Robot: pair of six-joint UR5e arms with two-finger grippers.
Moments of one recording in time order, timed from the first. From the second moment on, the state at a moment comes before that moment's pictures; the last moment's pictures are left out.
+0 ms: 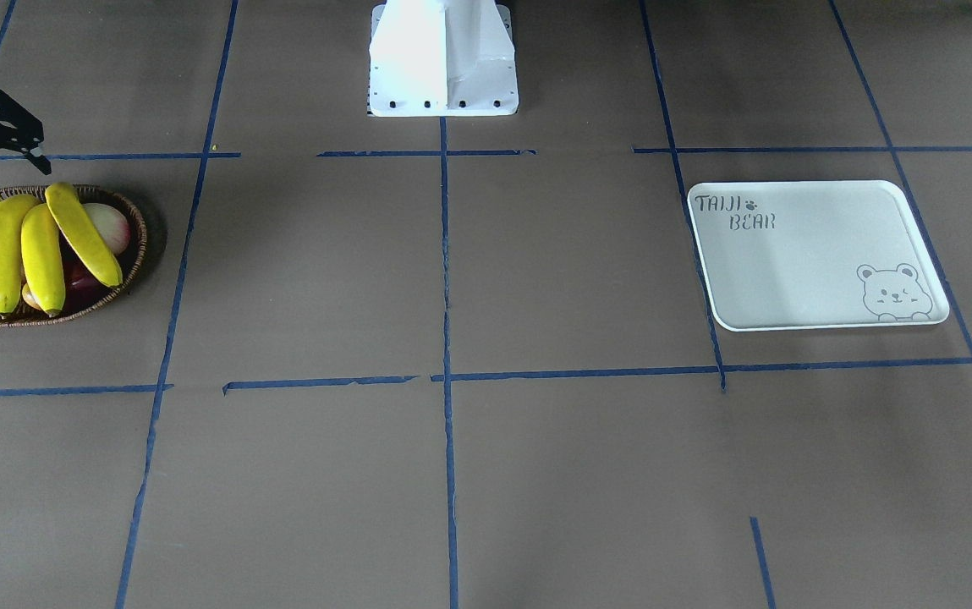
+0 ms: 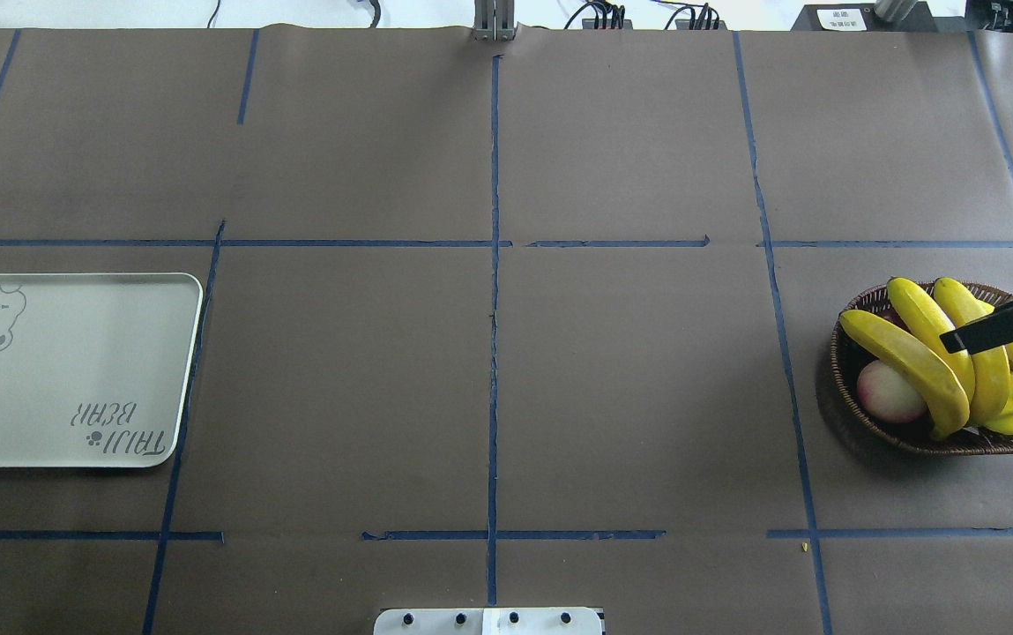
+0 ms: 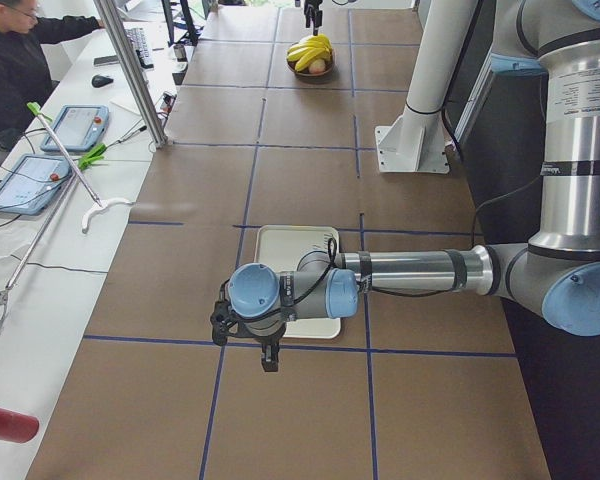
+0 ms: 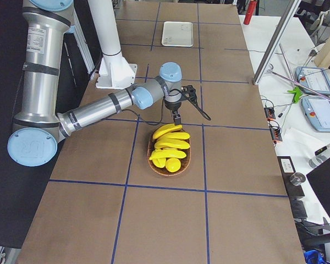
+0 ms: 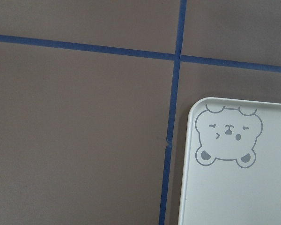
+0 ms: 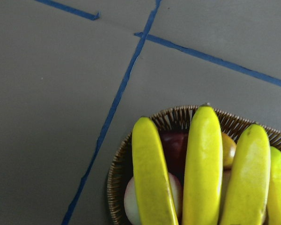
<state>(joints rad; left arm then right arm) -1.62 -1.50 -1.59 -1.54 -2.45 0.01 1.00 -1.79 2.13 -1.27 2.23 0.41</state>
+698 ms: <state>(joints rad) -1.62 -1.50 -1.58 -1.55 -2.45 0.01 0.86 -1.83 2.05 -1.15 2.15 0.42</state>
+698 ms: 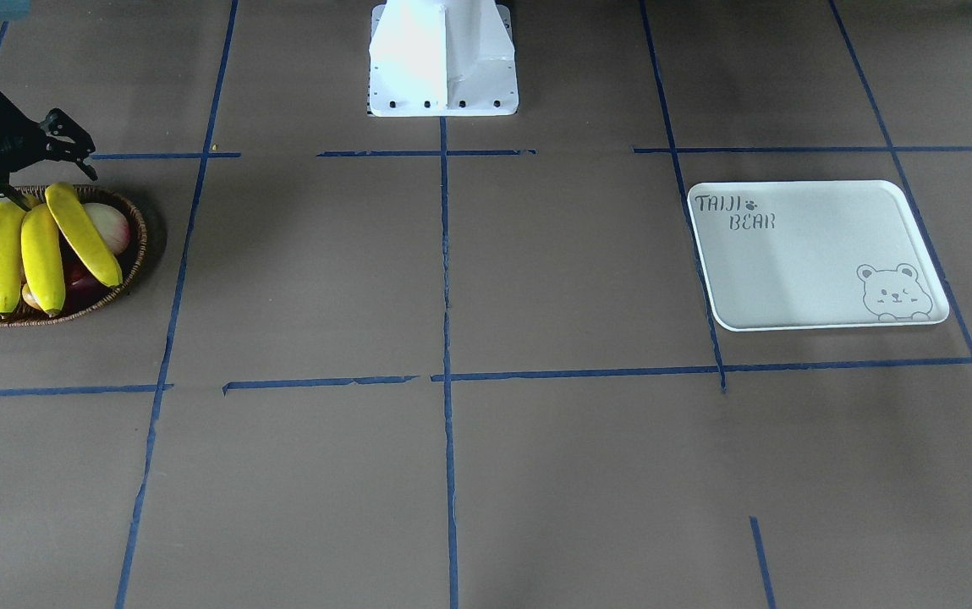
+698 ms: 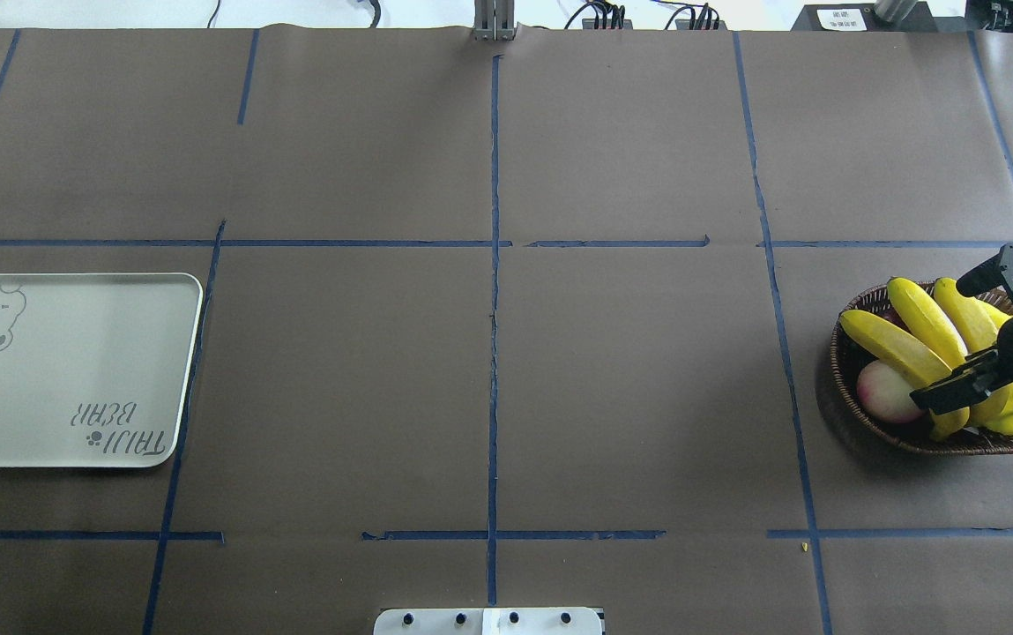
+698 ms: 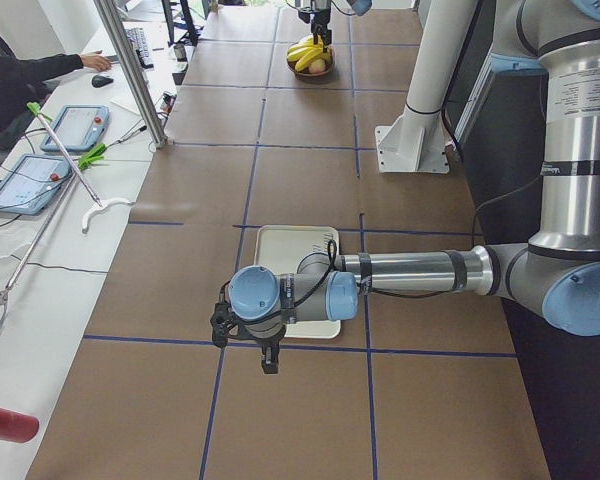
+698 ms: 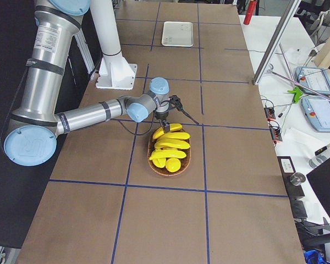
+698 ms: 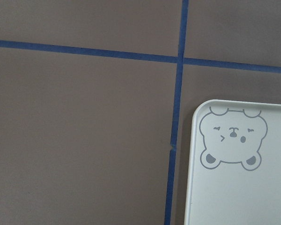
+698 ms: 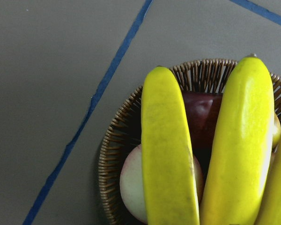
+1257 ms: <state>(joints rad) -1.61 -1.51 -1.58 -1.55 -2.45 0.01 0.83 -1.84 2.04 -1.15 2.11 0.42</state>
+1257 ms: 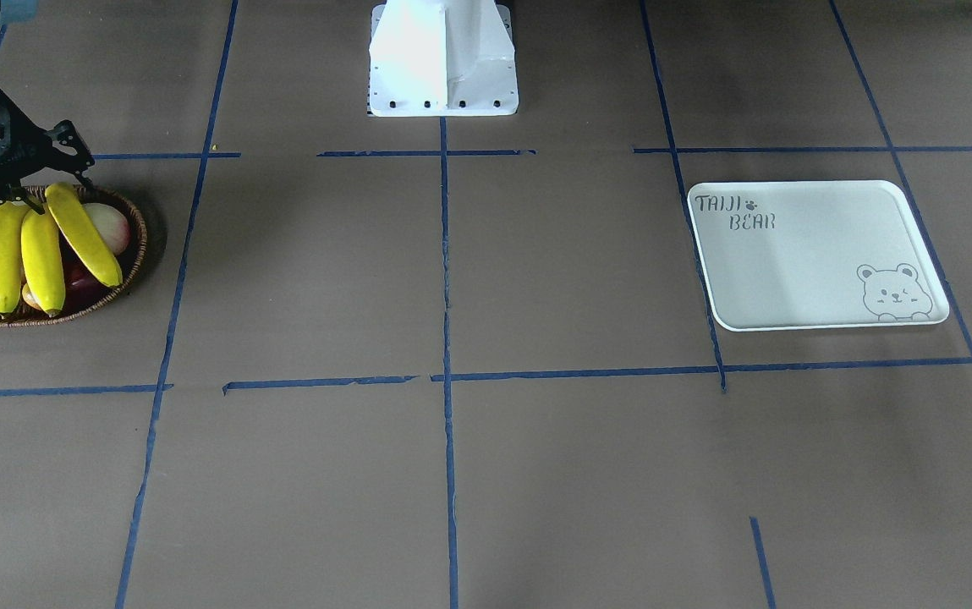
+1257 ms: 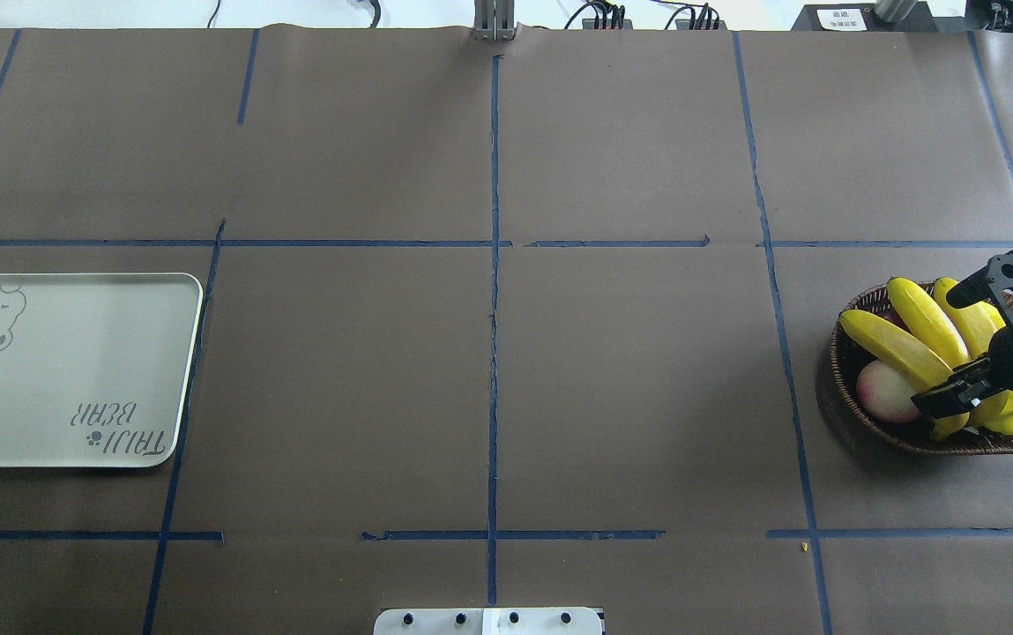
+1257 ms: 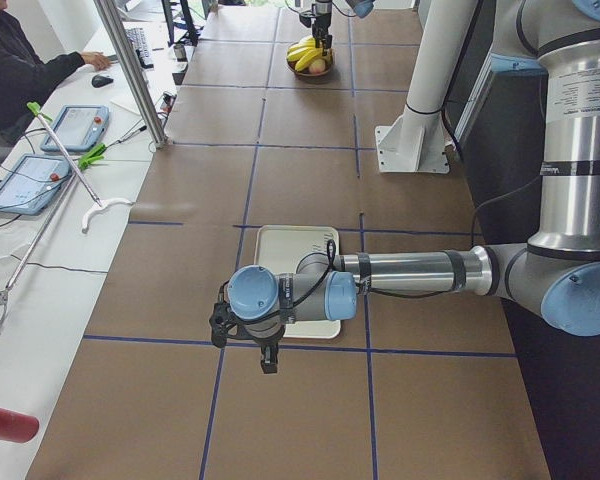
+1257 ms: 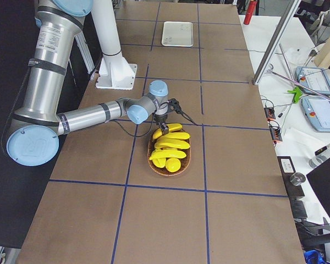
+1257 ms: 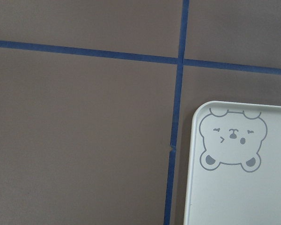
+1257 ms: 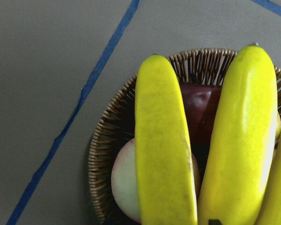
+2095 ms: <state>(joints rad) -1.61 -1.51 -1.58 -1.55 -2.45 0.00 0.82 -1.84 2.04 -1.16 2.11 0.42</state>
